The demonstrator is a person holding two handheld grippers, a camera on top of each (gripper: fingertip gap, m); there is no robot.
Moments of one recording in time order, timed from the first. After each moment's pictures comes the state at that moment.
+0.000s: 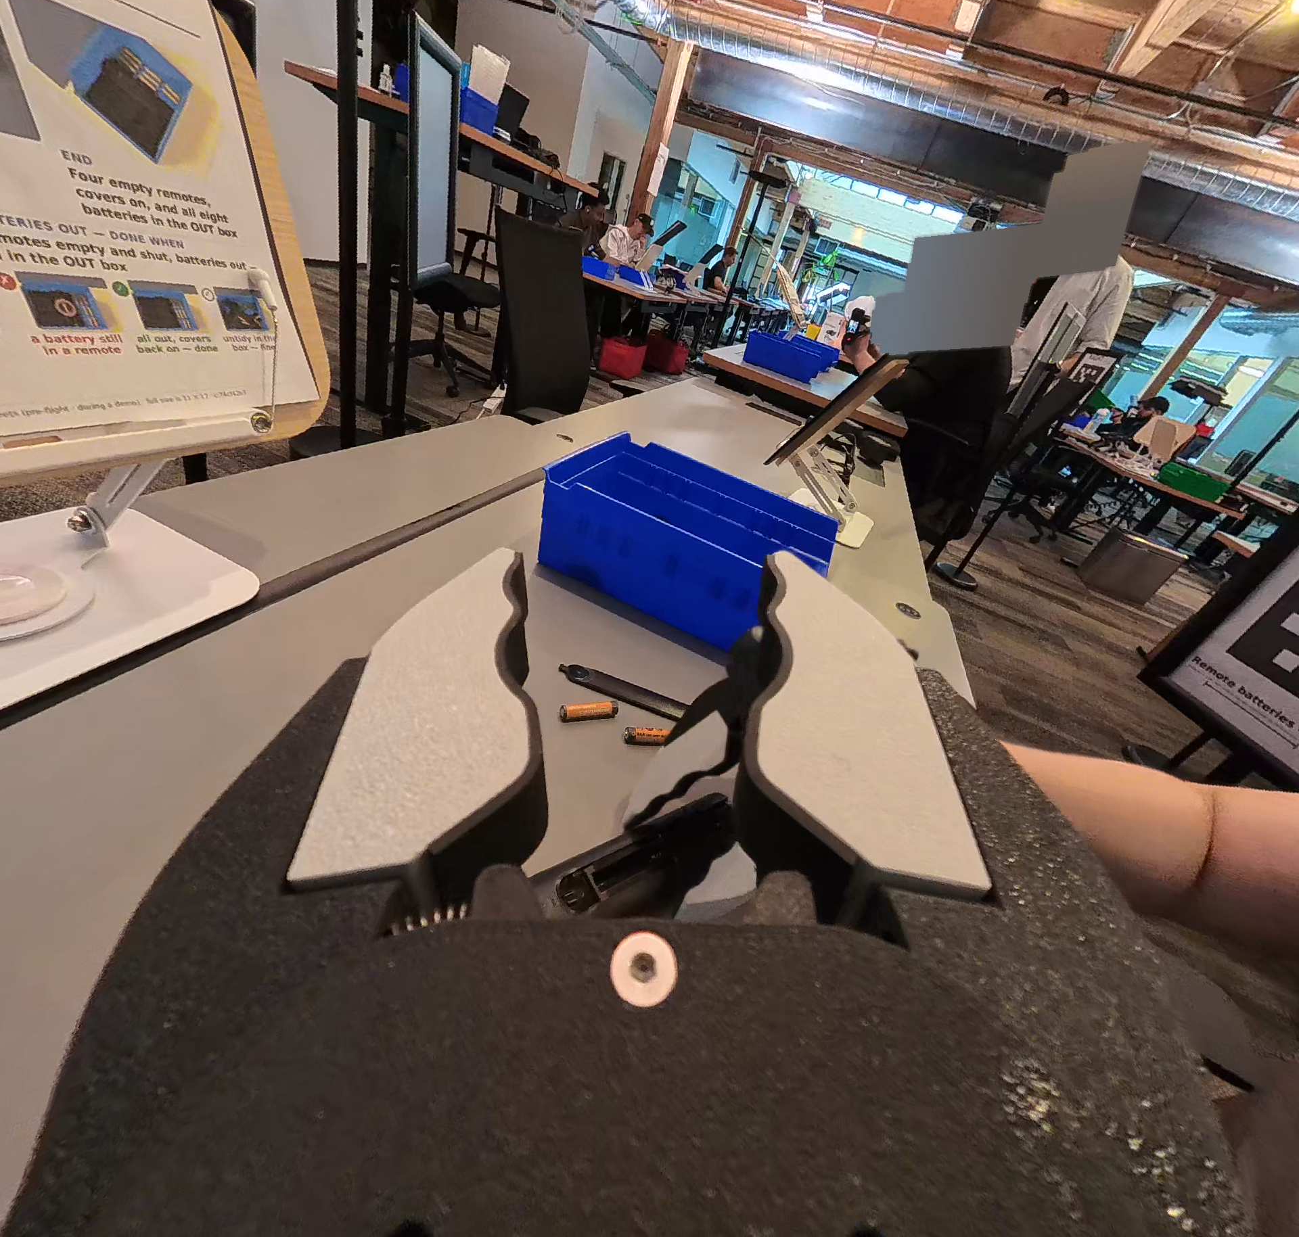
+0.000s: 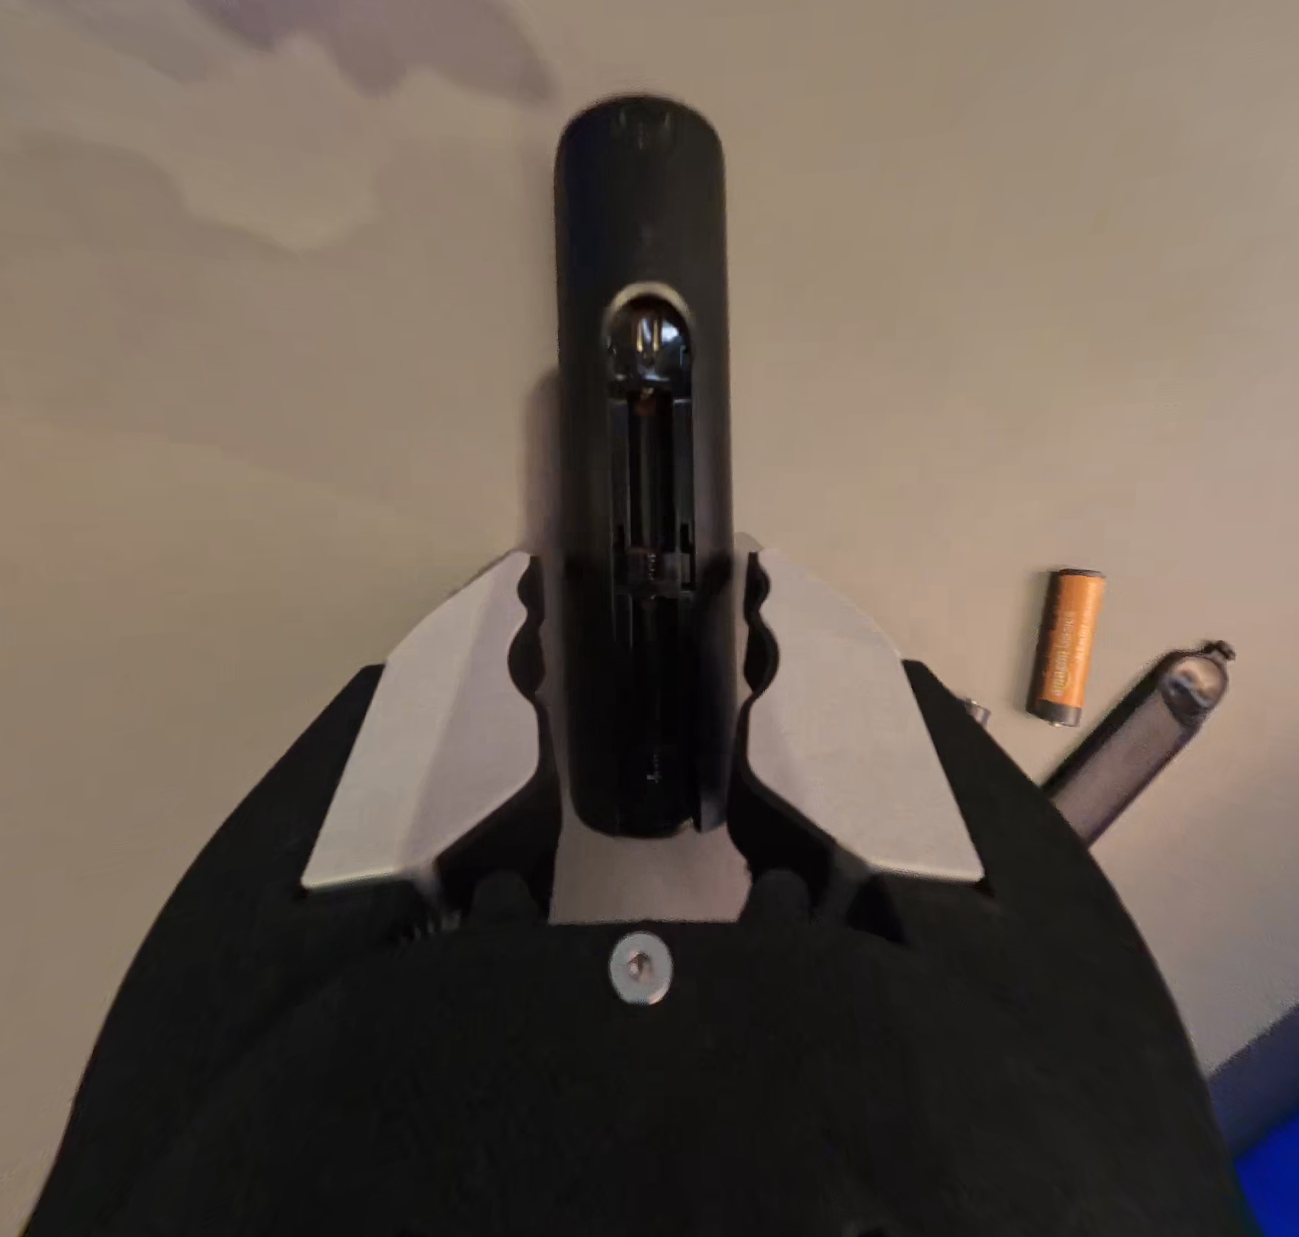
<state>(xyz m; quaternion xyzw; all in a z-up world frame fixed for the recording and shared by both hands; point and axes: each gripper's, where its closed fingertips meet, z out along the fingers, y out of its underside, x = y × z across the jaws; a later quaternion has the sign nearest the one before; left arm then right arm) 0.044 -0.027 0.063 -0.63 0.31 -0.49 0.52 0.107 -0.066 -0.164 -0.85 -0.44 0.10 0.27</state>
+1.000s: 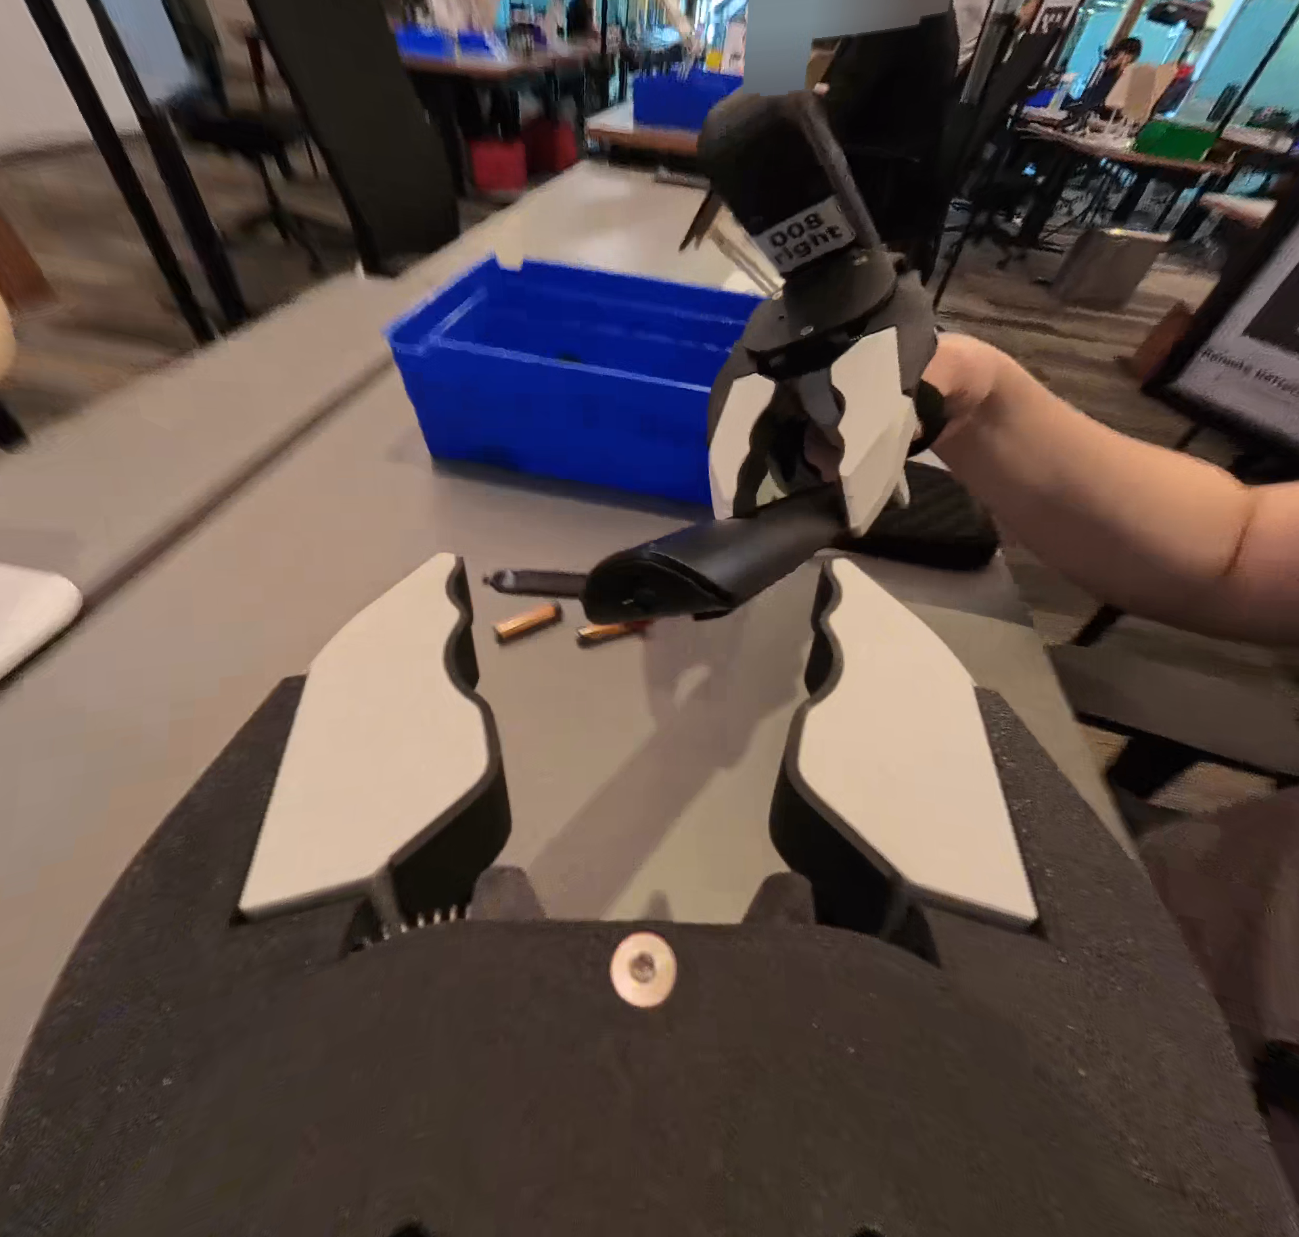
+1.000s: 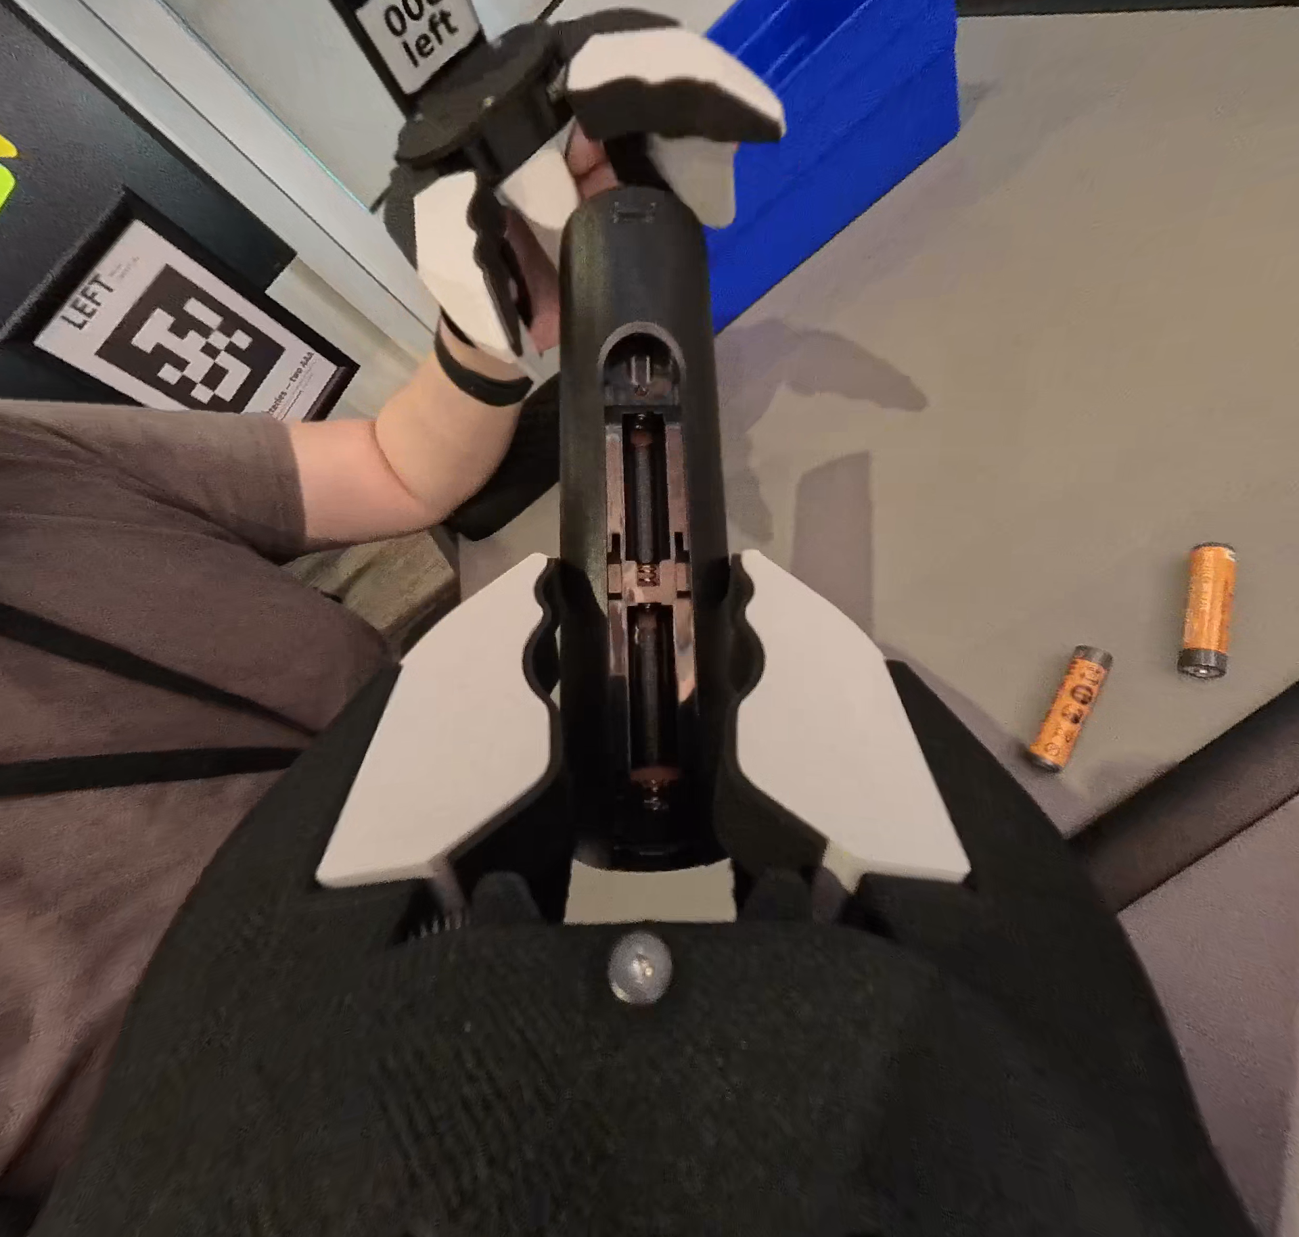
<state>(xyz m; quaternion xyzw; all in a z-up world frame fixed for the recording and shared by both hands) 0.105 -0.069 0.003 -0.61 0.48 -0.43 0.46 0.159 -0.113 -0.035 -0.74 -0.34 0.51 0.29</state>
